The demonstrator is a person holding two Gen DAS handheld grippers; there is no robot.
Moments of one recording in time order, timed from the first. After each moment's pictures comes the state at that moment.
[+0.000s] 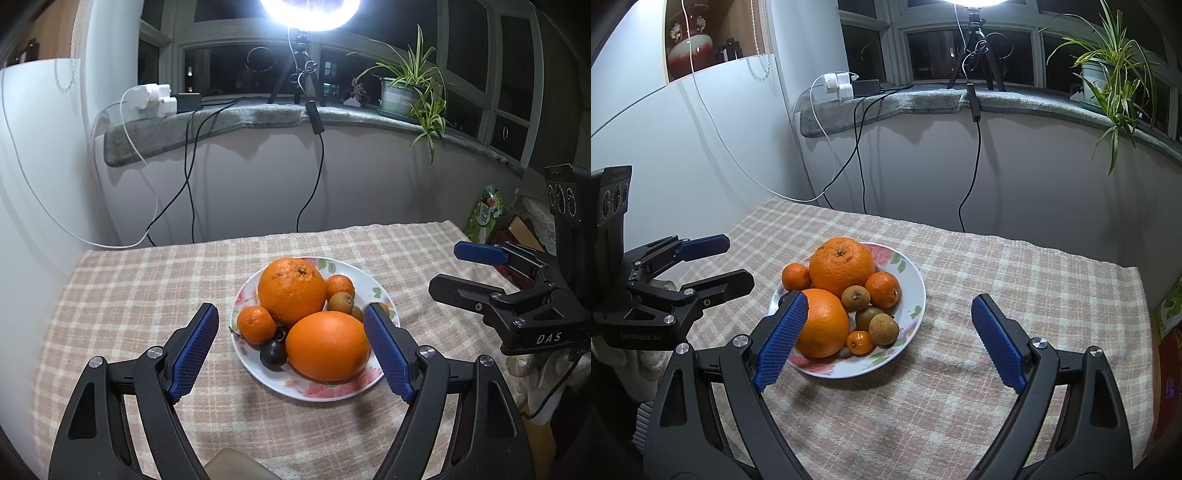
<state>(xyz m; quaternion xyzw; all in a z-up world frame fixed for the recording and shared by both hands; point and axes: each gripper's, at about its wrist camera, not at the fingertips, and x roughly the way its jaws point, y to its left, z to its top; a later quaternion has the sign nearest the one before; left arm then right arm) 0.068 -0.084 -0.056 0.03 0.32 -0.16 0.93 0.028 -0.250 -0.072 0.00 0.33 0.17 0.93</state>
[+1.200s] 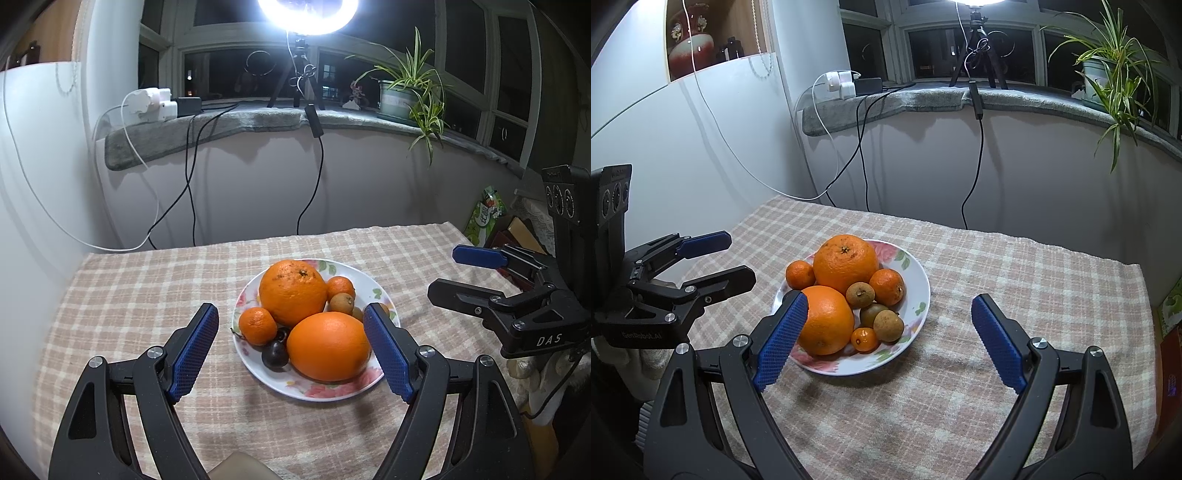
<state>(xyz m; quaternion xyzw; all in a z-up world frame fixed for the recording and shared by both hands) 0.067 -0.083 -0.055 0.03 0.32 -0.15 0.93 0.026 -0.248 -0.074 0.00 0.34 0.17 0.93</state>
